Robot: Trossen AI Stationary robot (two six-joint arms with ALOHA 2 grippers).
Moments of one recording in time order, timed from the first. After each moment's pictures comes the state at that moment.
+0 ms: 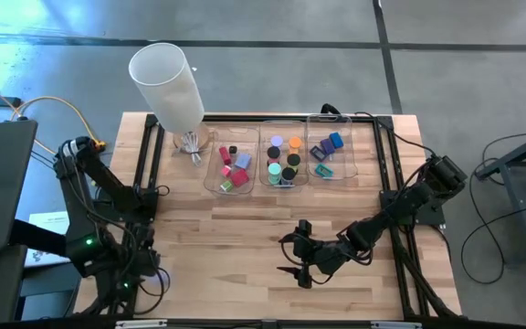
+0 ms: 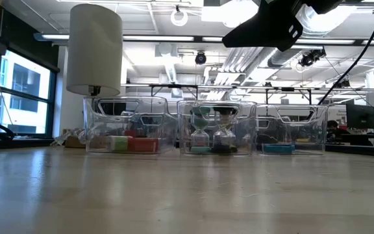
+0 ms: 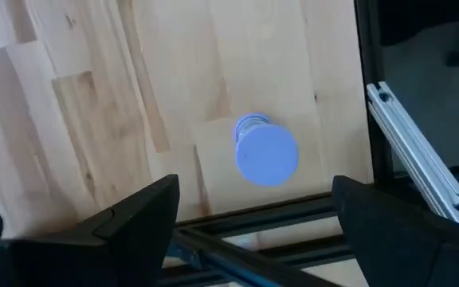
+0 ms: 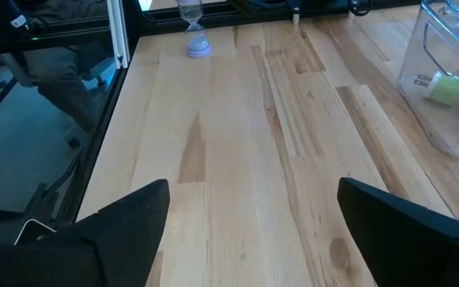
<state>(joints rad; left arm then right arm) -1.13 1.33 1.31 -1.33 -0.14 -0.94 0.59 1.66 0.95 0.17 0.50 0.45</state>
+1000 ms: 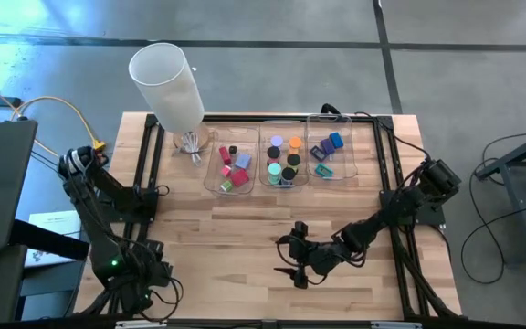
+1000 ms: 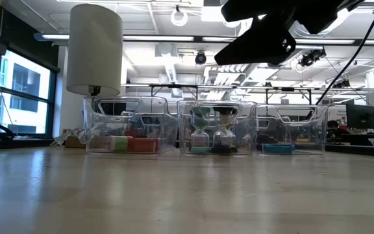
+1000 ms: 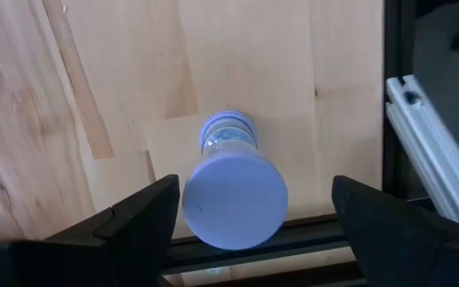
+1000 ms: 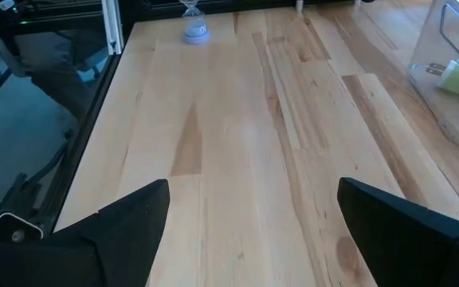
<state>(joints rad) -1.11 1.45 1.13 -1.06 -0.04 -0.97 0.57 1.73 0.95 0.22 0.48 0.43</state>
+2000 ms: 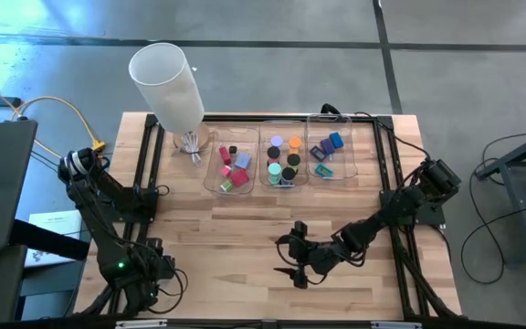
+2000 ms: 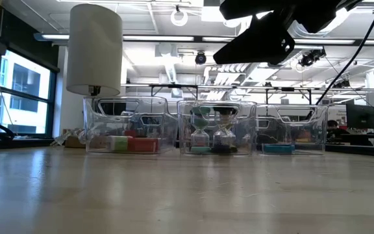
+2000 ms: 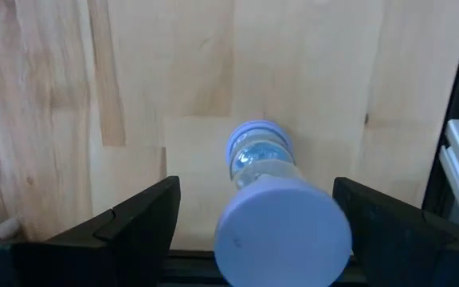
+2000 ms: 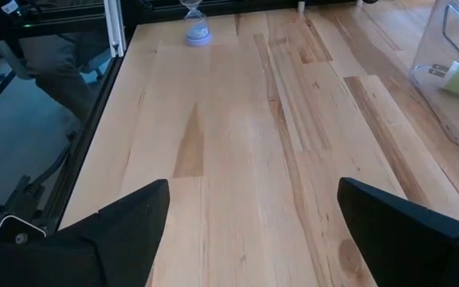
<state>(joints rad) -1.10 1.47 1.05 -1.01 -0.08 -1.15 0.57 1.73 0.95 0.23 0.47 0.43</state>
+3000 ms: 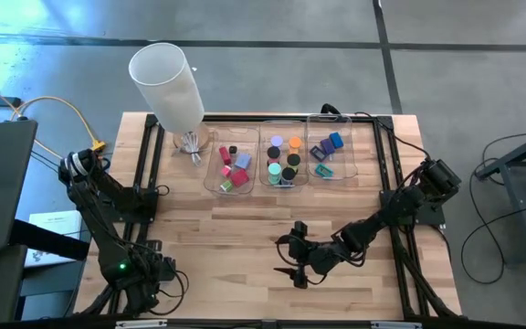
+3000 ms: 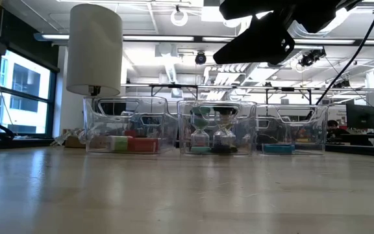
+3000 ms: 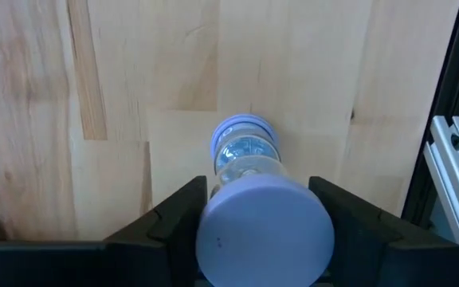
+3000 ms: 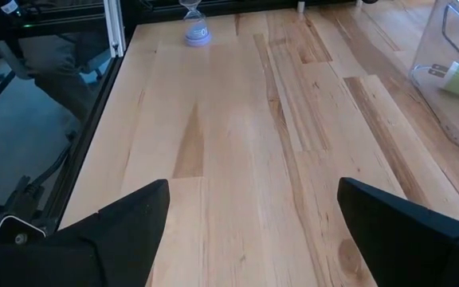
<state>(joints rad) -1.10 1.51 1.05 -0.99 -0.05 -1.16 0.57 1.73 0.95 0.23 0.47 0.43</state>
